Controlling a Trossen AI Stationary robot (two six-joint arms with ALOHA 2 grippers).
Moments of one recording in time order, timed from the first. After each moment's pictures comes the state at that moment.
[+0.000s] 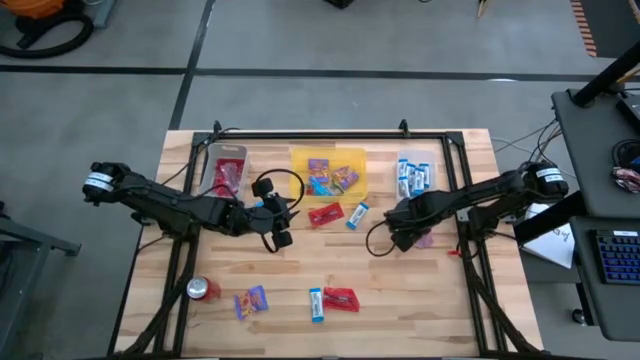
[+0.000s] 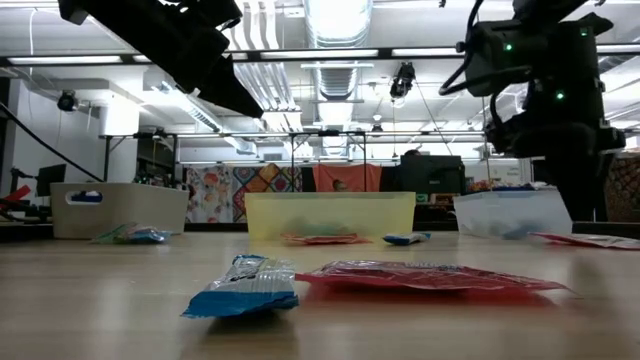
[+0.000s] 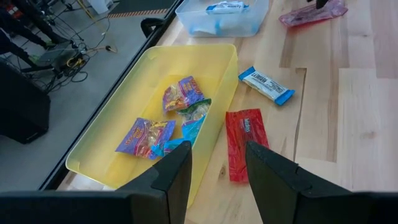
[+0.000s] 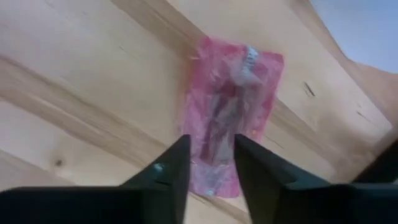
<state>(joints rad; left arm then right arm) -0.20 1.29 0.75 -0.11 -0.65 -0.09 0.08 1.42 0.77 -0.99 0.04 0.97</state>
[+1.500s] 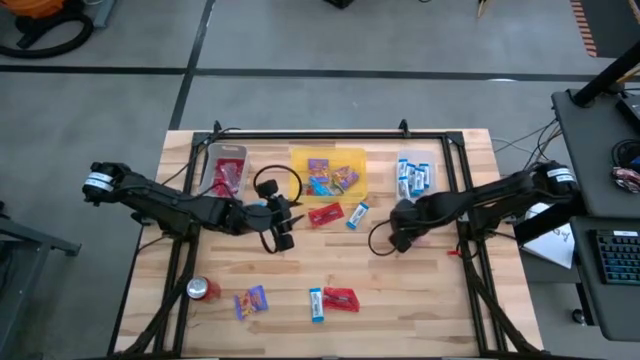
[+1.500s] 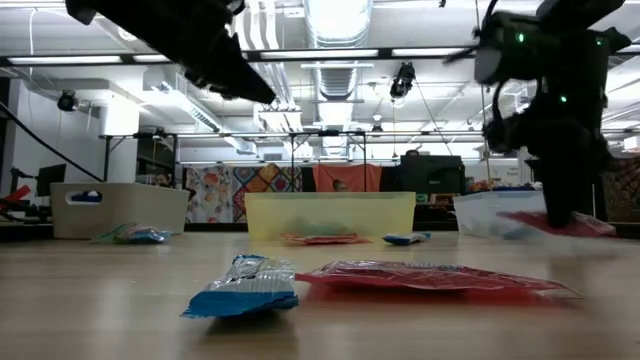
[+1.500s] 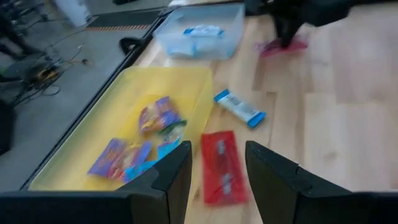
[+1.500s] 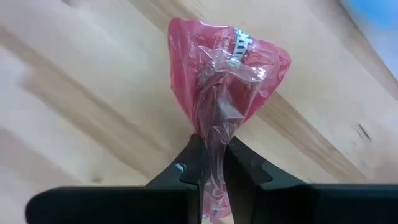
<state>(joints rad) -0.20 1.29 0.75 -0.01 -0.55 -0.07 0.08 1.32 0.64 -0.75 0.05 0.92</state>
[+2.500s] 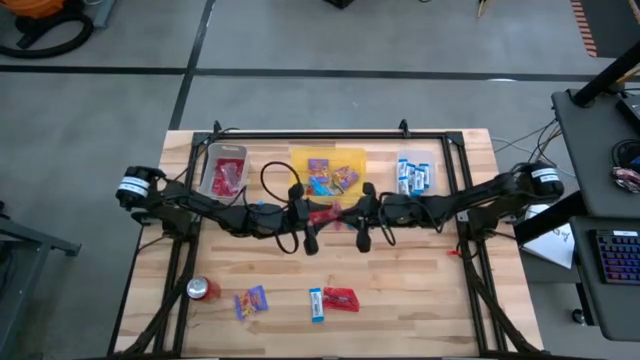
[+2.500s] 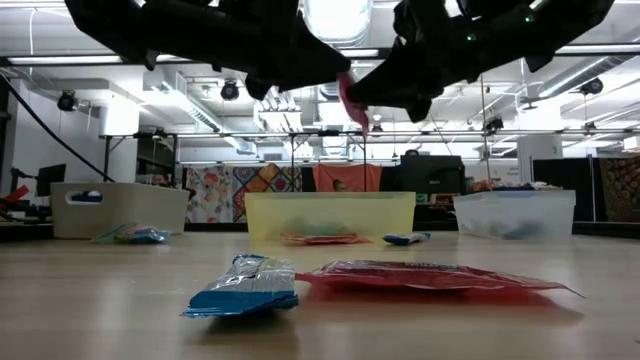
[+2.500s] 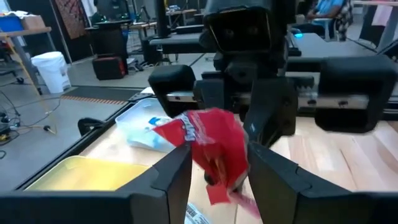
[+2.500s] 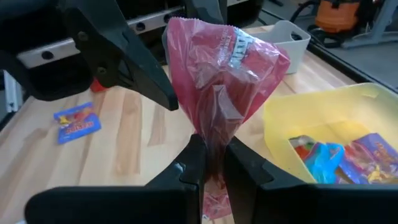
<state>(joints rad) -0.15 1.60 0.75 0.75 -0.42 0.02 0.08 1.45 0.67 0.49 0.18 0.15</state>
